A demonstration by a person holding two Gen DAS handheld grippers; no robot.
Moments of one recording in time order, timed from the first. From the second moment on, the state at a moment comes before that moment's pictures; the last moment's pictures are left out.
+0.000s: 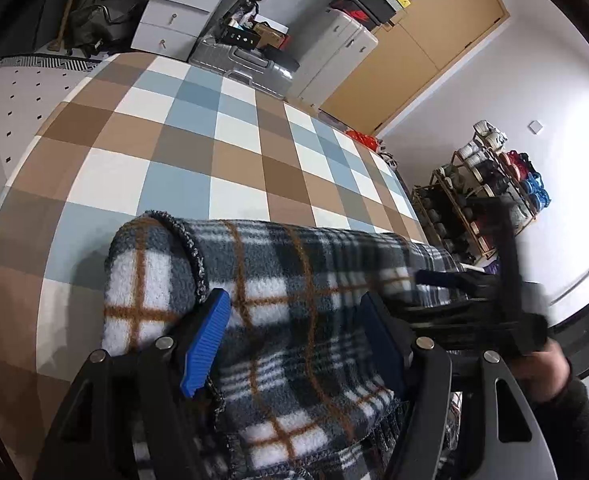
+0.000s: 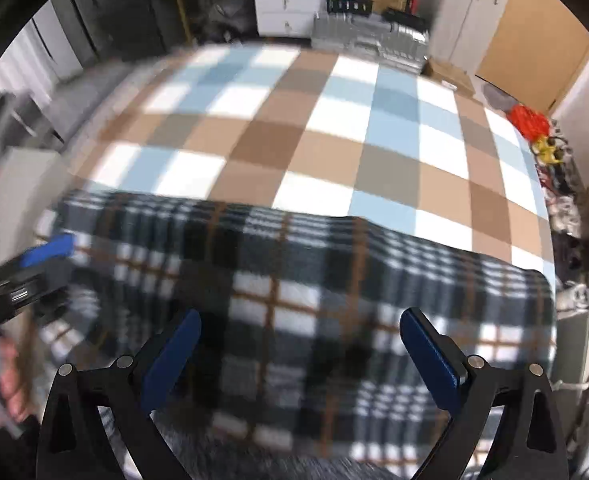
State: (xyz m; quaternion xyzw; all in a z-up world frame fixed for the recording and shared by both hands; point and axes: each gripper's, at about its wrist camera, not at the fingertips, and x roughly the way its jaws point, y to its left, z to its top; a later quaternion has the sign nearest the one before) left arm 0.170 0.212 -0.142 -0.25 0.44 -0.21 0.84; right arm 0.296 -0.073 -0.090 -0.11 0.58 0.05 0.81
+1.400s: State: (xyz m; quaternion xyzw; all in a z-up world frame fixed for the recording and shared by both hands) left arm 0.167 0.143 -0.175 -0.06 0.51 -0.18 0.84; right arm 0.197 -0.159 -0.083 -0.10 0.56 0.07 0.82
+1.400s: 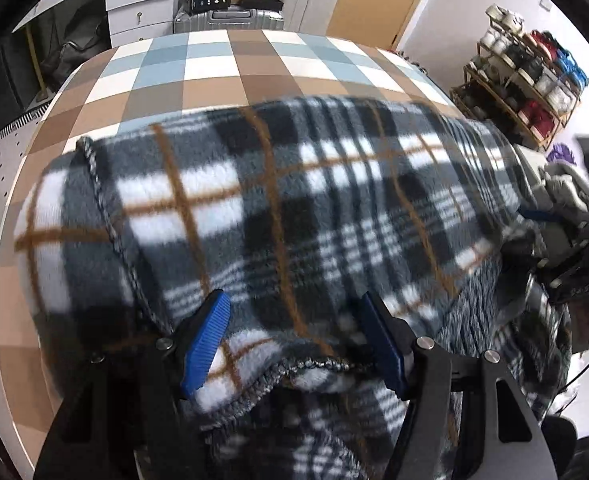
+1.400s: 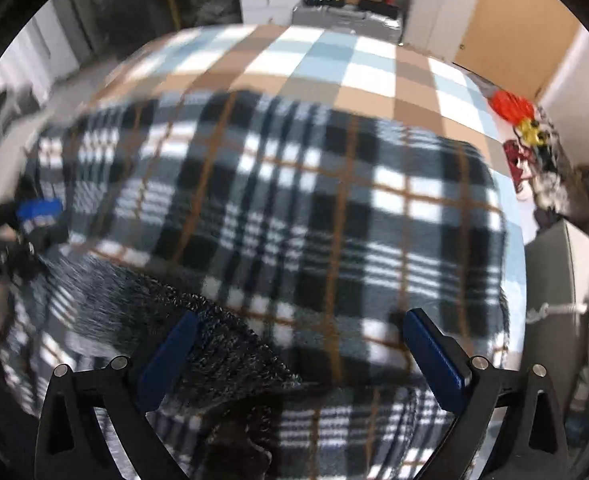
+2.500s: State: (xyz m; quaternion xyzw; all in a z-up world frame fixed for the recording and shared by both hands) left arm 0.046 0.216 -0.161 -0.04 0.51 -0.14 0.85; right arm -0.009 -0.170 -0.017 0.16 0.37 0.20 0.89
